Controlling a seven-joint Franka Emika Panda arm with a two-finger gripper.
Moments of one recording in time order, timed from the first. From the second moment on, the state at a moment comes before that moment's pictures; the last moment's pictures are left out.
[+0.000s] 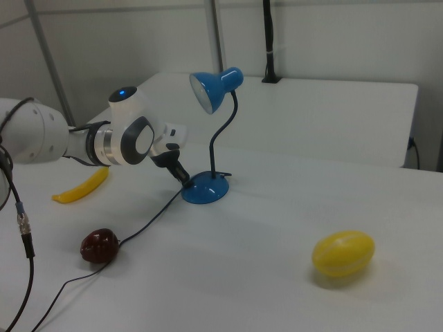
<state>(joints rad) 0.21 0.60 -0.13 -1.58 -0.10 2.51 0.64</state>
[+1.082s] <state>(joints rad) 0.19 0.38 -0.14 -1.56 -0.06 1.92 0.28</state>
